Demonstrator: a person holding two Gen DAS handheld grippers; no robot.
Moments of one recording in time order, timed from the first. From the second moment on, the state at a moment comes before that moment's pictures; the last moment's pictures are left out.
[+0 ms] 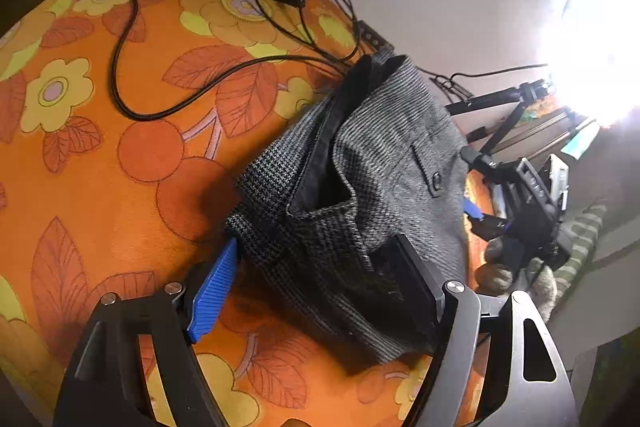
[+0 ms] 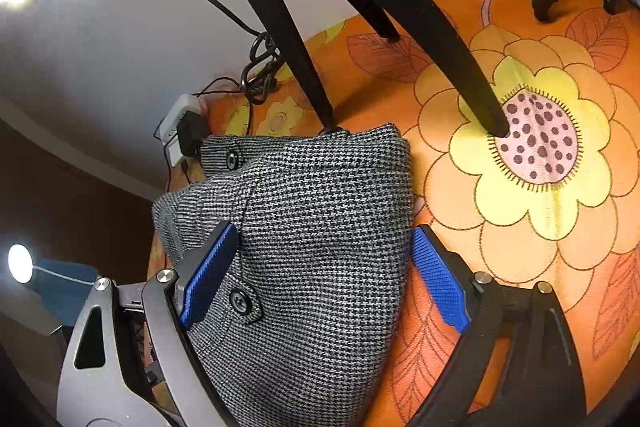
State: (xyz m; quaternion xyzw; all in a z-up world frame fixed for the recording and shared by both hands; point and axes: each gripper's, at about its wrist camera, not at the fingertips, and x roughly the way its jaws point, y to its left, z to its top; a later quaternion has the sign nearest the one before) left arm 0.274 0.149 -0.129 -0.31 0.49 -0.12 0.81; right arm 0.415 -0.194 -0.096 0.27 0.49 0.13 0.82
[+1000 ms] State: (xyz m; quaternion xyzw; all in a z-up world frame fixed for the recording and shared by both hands) left arm 0.276 0.130 -0.121 -0.25 0.42 -0.08 0.87; right arm 0.416 -0.187 -0.096 0.24 0.47 0.11 0.84
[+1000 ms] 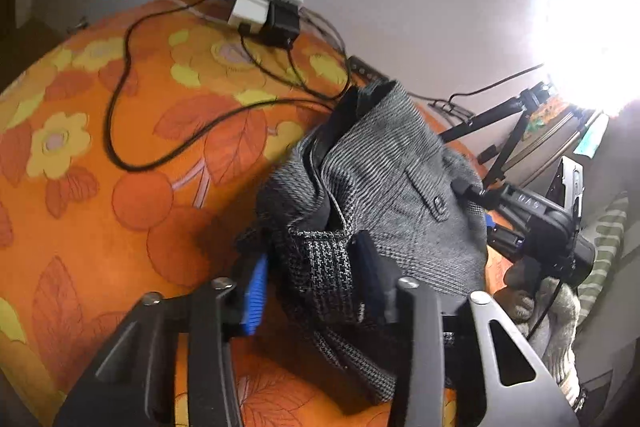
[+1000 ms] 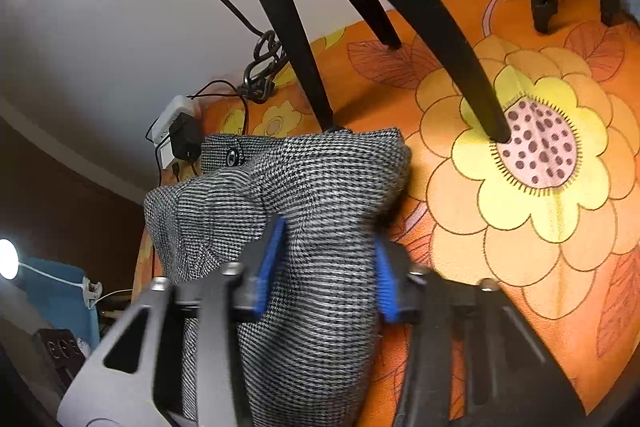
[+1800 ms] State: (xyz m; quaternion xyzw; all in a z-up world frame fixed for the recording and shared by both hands) left arm 0.236 0.105 -0.094 -0.19 0.40 -0.12 0.89; right arm 0.352 -0.149 -0.005 0.05 0.40 0.13 0.91
